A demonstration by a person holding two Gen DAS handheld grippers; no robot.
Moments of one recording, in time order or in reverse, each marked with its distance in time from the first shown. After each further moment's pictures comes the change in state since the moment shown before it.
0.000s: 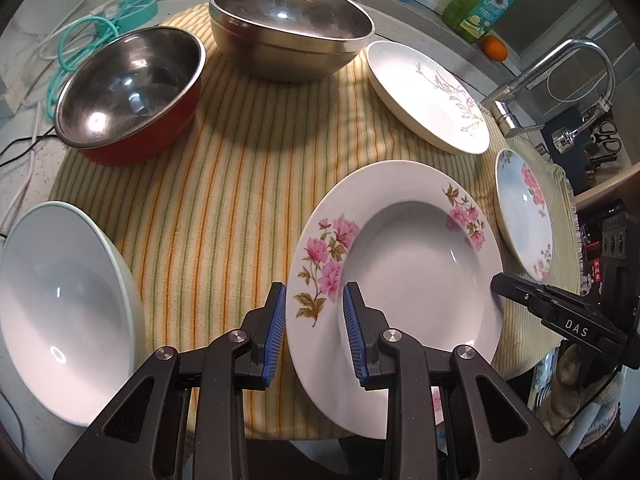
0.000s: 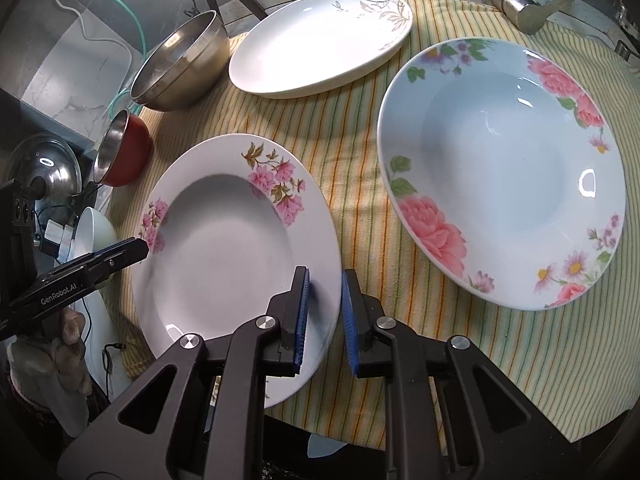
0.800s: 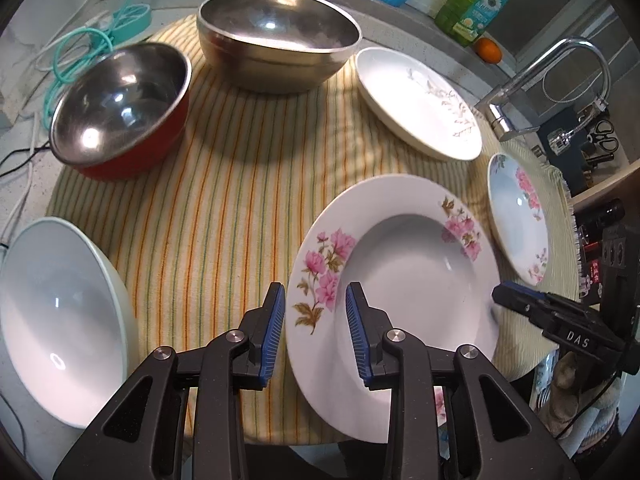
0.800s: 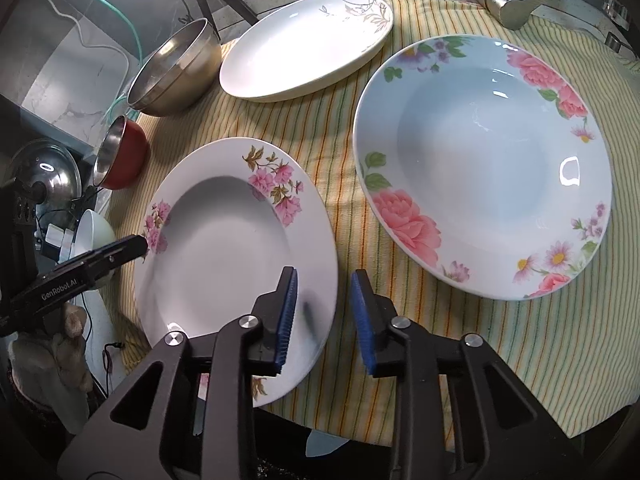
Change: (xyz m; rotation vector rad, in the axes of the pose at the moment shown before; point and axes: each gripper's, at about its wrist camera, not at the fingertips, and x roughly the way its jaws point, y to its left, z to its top) left arm -0.007 -0.007 0.005 0.010 -0.031 -0.002; right arm -0.010 -0.010 -0.006 0.014 -0.012 -0.002
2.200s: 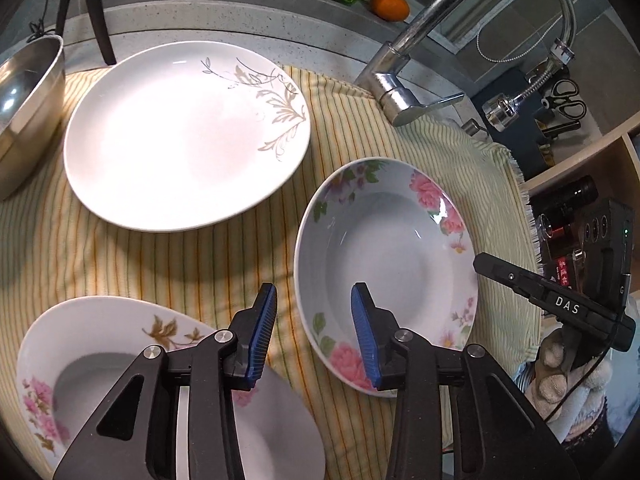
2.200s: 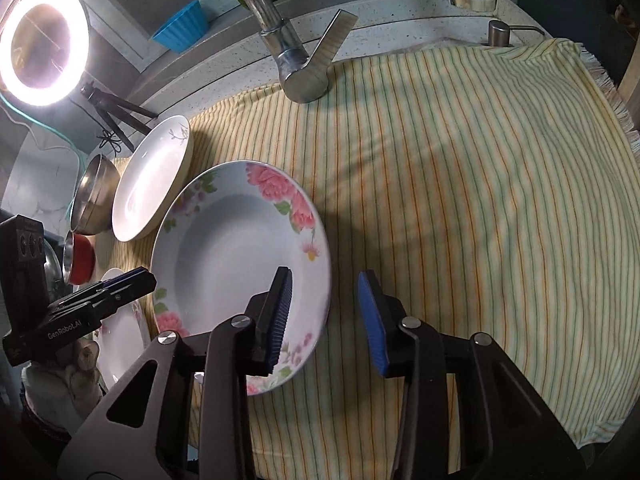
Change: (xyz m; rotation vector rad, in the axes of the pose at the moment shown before) left arm 0.083 -0.166 0.060 0.146 0.061 -0.171; right arm -0.068 -0.176 0.046 0.181 -0.130 -0.060
